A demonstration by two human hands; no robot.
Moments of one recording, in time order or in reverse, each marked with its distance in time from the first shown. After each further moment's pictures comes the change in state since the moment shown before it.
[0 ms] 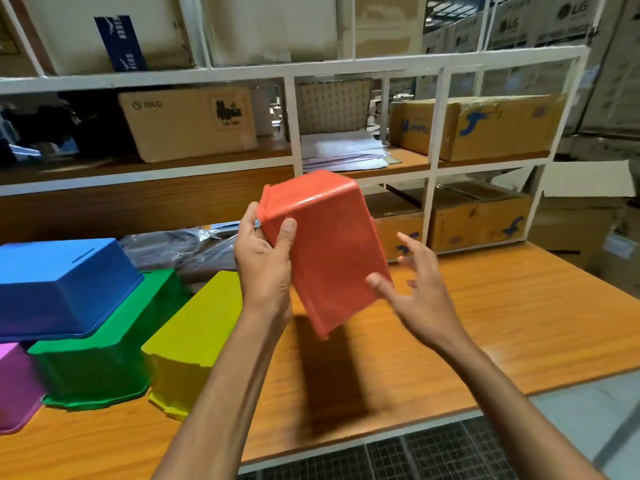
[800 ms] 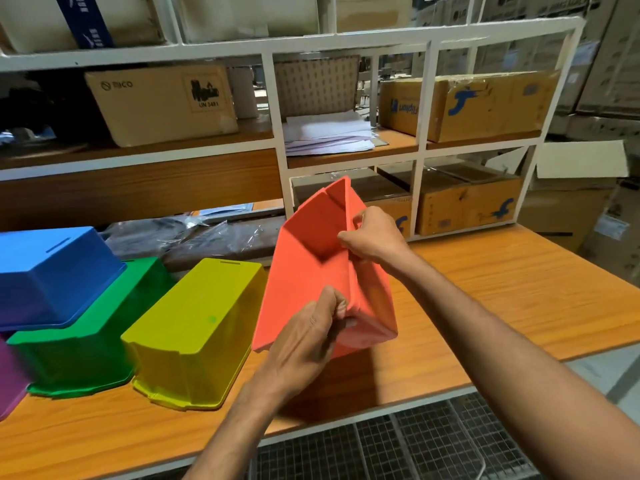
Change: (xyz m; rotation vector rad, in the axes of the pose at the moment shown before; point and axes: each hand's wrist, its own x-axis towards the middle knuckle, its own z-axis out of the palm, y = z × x) left_hand -0.090 -0.068 -0.018 0.825 -0.834 0.329; right_hand 0.088 -0.021 0.019 -0.165 -0.195 0.311
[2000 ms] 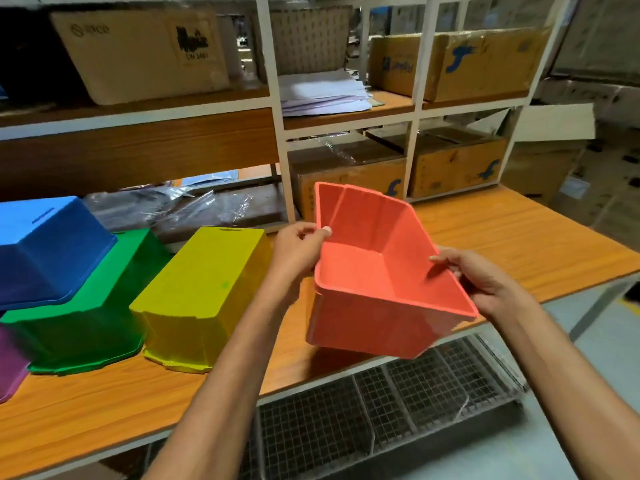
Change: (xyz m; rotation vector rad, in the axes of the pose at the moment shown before) left_hand 0.039 -0.029 -0.046 -0.511 0.205 -0.815; right_hand -0.093 0.125 -0.025 1.022 -0.242 0.501
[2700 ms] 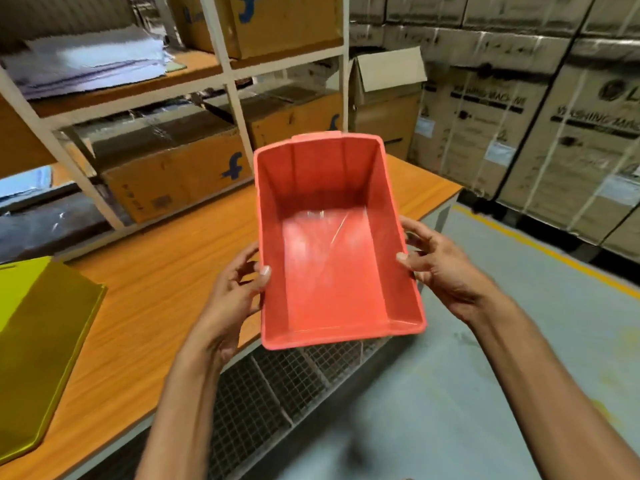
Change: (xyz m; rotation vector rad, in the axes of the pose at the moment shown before) left_hand -0.076 -0.027 0.200 -0.191 -0.496 -0.041; right_hand -0.112 0.004 -0.227 -0.164 0.251 -0.308
